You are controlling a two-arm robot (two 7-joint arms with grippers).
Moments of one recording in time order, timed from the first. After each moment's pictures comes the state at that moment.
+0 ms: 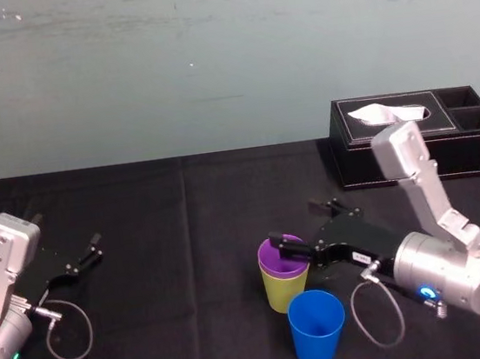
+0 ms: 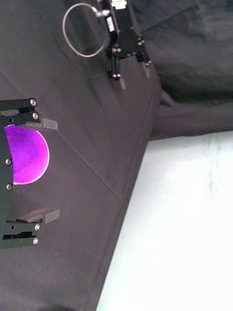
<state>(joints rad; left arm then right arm) -0.20 0.60 0.45 -1.41 -0.25 -0.12 0.03 0.21 0.46 -0.40 -1.64 0.45 0.30 0.34</state>
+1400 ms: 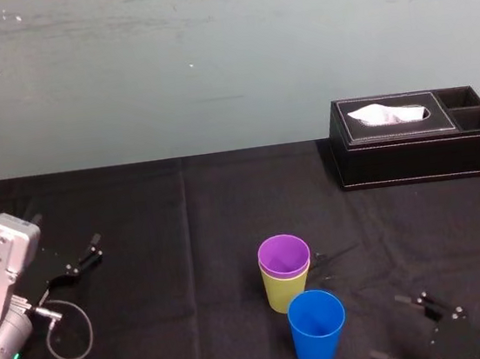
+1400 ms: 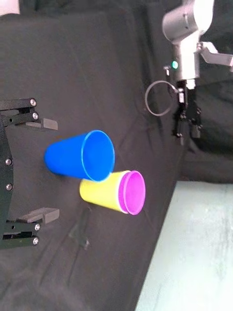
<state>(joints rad) -0.20 0.60 0.45 -1.41 -0.25 -0.12 0.03 -0.18 0.77 -0.25 -1.72 0.51 -0.08 0.61</state>
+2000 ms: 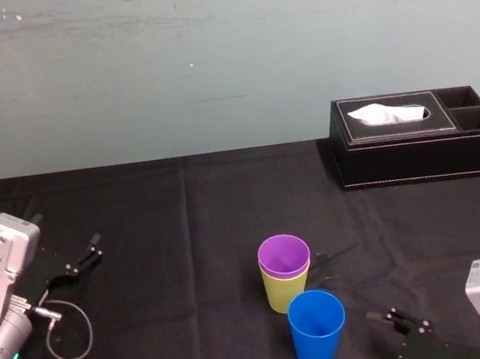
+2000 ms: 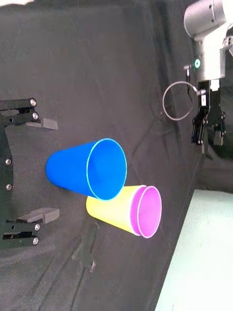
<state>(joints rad) -0.20 0.60 0.45 -1.41 -0.25 -0.12 0.03 -0.10 0.71 -0.35 -1.67 0.42 -0.04 0.59</state>
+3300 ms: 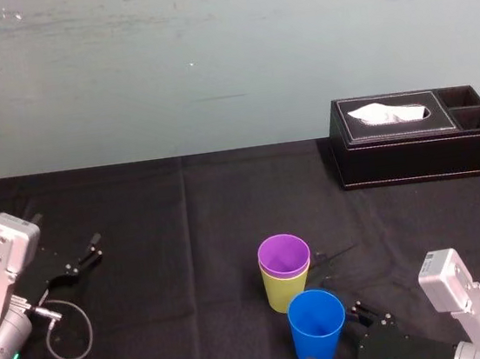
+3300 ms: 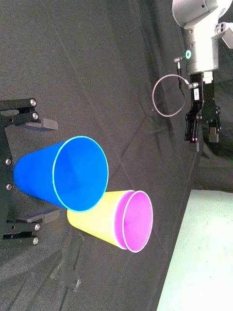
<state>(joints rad) -0.20 0.60 0.45 -1.41 -0.25 -0.12 0.03 0.00 0.61 -0.42 -1.60 0.39 0.00 0.56</state>
